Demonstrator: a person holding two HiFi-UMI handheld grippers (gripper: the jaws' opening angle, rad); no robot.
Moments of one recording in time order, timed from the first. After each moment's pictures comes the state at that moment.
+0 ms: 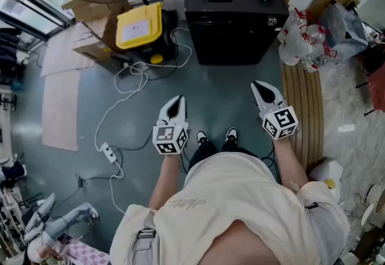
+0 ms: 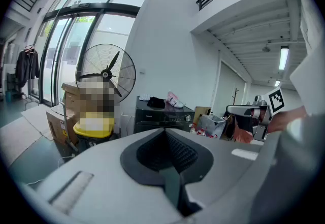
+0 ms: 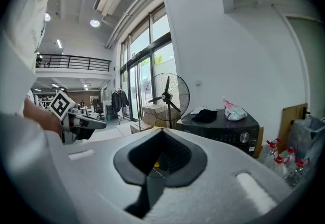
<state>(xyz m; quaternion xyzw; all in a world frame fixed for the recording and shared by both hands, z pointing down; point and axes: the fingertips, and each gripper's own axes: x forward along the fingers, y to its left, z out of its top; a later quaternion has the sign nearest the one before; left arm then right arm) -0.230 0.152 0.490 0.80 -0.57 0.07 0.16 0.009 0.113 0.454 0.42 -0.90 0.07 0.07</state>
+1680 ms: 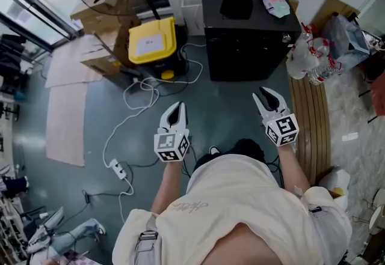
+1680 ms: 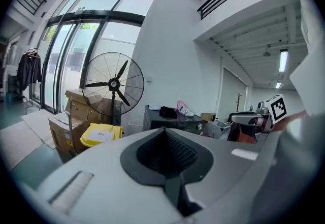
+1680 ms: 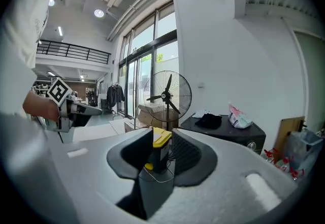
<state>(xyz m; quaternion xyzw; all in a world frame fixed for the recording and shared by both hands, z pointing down) -0.332 0.121 0.467 0.80 -0.58 0.04 0.14 -0.072 0.088 0.456 0.44 -0.89 0.04 0.10</state>
